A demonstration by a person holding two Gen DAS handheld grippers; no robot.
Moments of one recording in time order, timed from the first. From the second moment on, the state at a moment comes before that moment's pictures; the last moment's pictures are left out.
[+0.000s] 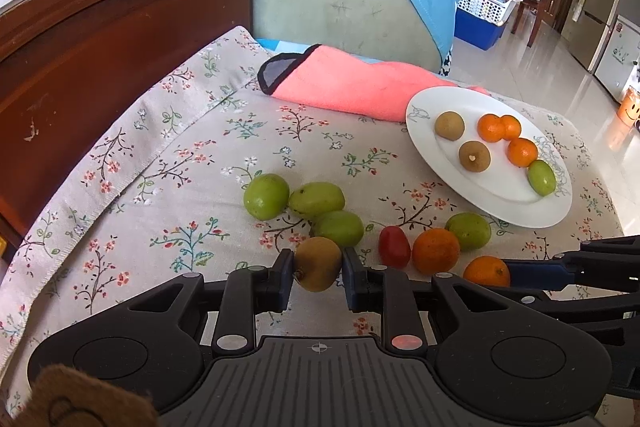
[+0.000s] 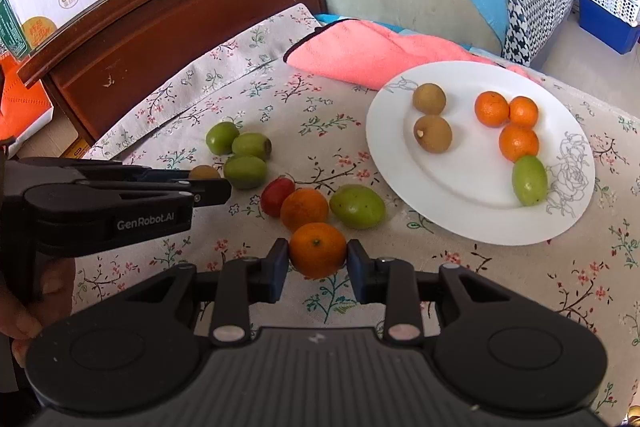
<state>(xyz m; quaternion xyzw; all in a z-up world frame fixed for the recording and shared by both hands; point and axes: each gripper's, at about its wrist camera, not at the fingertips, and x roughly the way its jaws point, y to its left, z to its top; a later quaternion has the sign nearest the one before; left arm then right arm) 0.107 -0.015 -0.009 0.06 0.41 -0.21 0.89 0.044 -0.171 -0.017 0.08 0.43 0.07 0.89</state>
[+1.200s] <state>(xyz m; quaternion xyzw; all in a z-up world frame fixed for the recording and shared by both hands) 0.112 -0.097 0.020 0.03 0.37 -0.27 0.89 0.039 -0.296 0.030 0.25 0.34 -0.12 0.90</state>
